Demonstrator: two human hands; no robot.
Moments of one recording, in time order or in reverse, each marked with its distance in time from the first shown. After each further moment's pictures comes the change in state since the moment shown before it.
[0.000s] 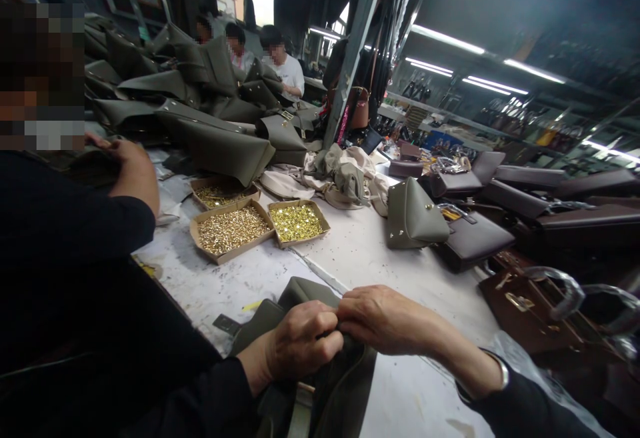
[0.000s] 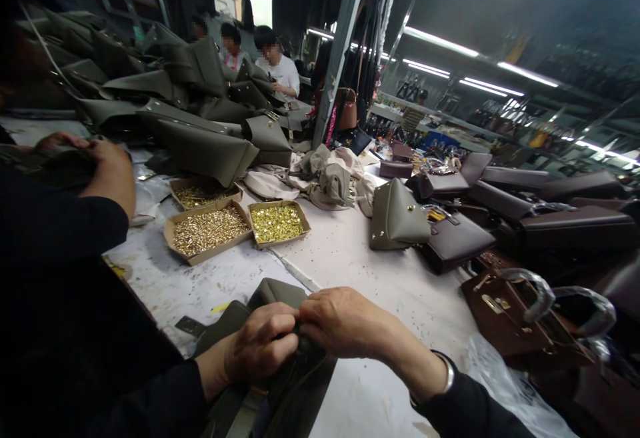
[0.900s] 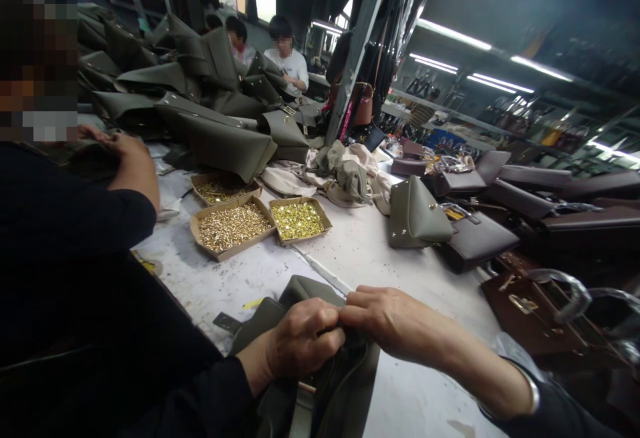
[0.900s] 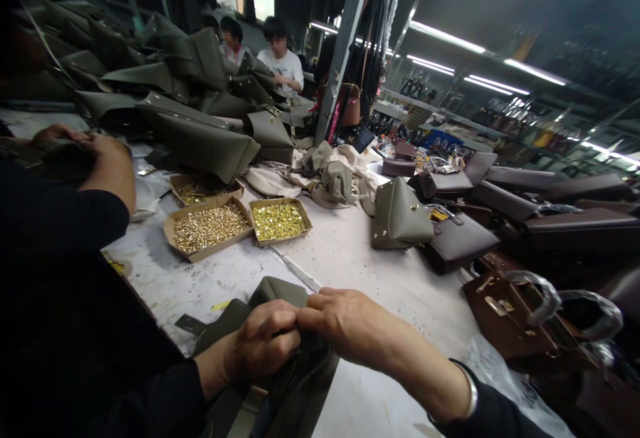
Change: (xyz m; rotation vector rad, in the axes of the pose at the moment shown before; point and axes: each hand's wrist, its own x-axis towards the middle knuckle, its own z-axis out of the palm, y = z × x) left_hand 0.001 0.000 0.000 -0.009 -0.025 -0.067; right_hand -0.007 -0.002 -0.004 -0.082 -0.011 -0.060
